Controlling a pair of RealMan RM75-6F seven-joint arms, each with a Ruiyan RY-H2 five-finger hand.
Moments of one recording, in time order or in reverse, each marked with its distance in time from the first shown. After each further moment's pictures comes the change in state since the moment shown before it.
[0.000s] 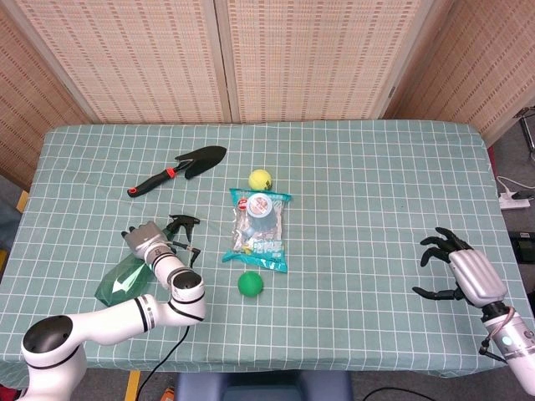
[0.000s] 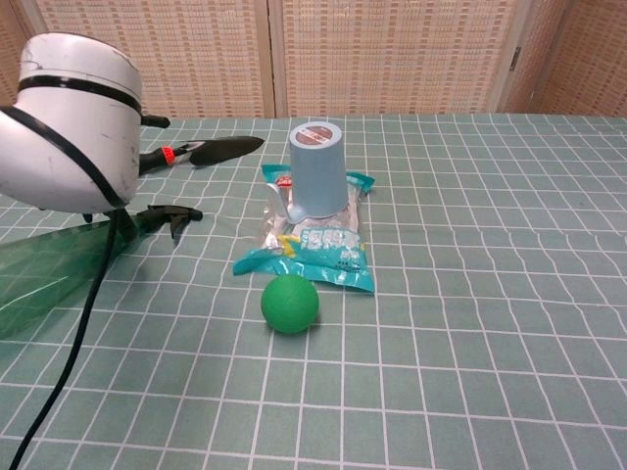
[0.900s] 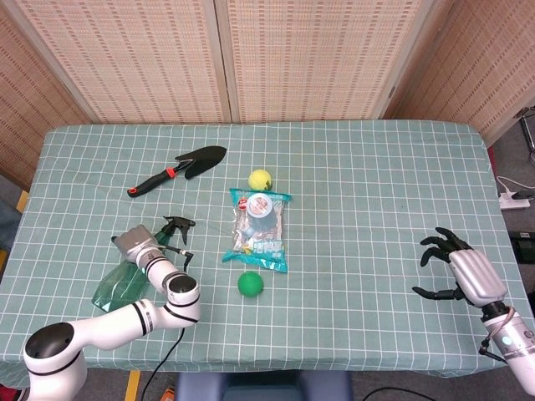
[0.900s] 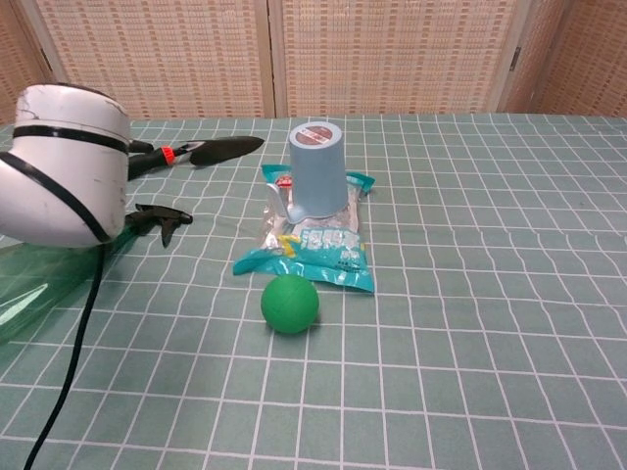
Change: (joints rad) left arm 0.060 -0.036 0.022 0.058 0.084 -0.005 0.008; right arm -0.001 0.001 0.001 -0.003 0.002 -0.001 0.005
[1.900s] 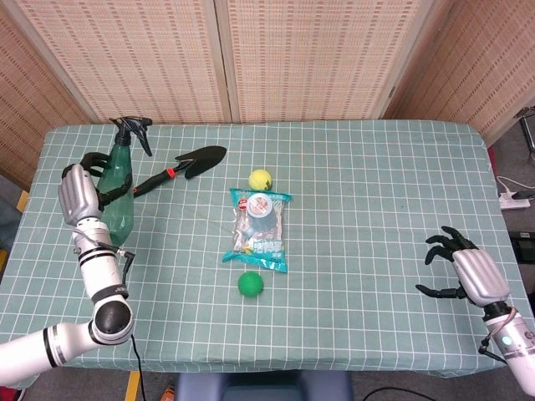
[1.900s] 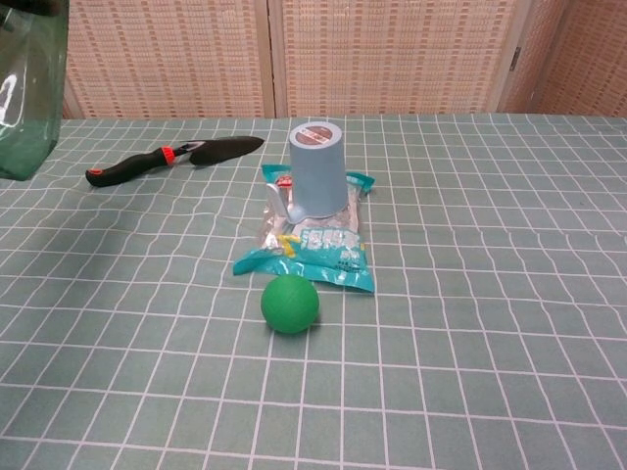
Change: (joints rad) left arm 0.319 0.388 -0.024 -0.605 0.642 -0.017 -0.807; right arm -0.011 -0.014 0.014 -0.011 0.056 0.001 -0.082
